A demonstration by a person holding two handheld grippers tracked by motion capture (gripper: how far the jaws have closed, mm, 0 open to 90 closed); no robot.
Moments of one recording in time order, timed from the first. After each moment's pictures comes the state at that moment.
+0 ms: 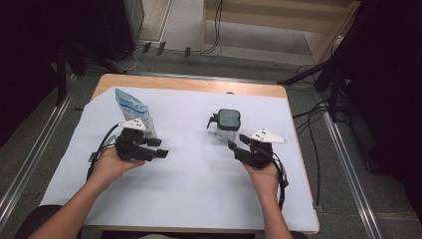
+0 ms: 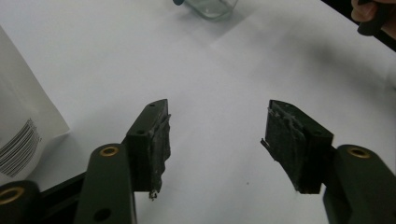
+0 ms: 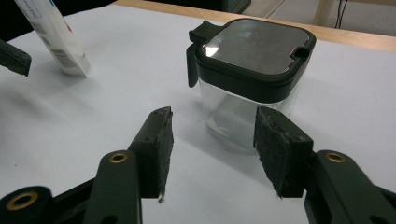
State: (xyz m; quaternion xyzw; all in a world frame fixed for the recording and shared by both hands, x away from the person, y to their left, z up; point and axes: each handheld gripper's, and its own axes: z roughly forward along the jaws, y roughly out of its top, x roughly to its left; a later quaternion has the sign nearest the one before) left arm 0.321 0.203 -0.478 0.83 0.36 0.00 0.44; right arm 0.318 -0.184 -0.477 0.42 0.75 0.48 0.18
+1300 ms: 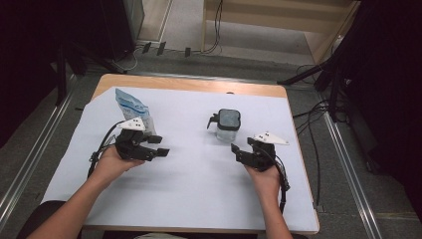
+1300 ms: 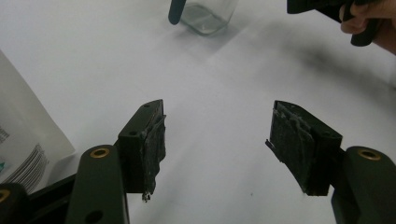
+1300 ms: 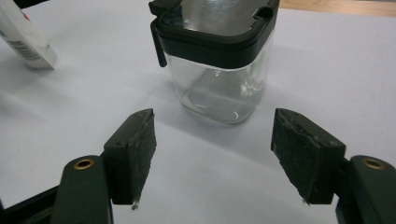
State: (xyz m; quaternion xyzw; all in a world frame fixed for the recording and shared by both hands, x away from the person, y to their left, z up) left arm 0.320 0.202 -0.474 0.82 0.33 0.02 0.47; right arm 0.318 -0.193 -0.487 0.47 0.74 0.45 0.19
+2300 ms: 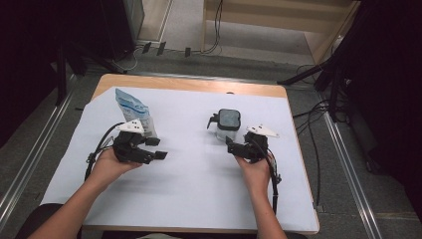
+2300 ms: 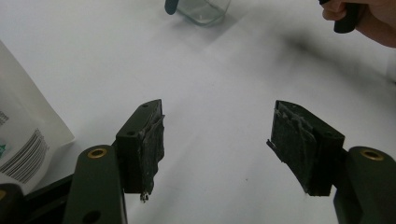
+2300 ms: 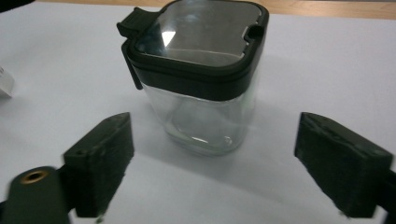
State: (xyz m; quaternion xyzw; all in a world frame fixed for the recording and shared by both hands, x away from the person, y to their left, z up) left arm 0.312 0.205 -0.472 0.83 0.32 0.03 0.45; right arm 0.339 -0.169 -0.487 0.51 0.71 0.43 0.22
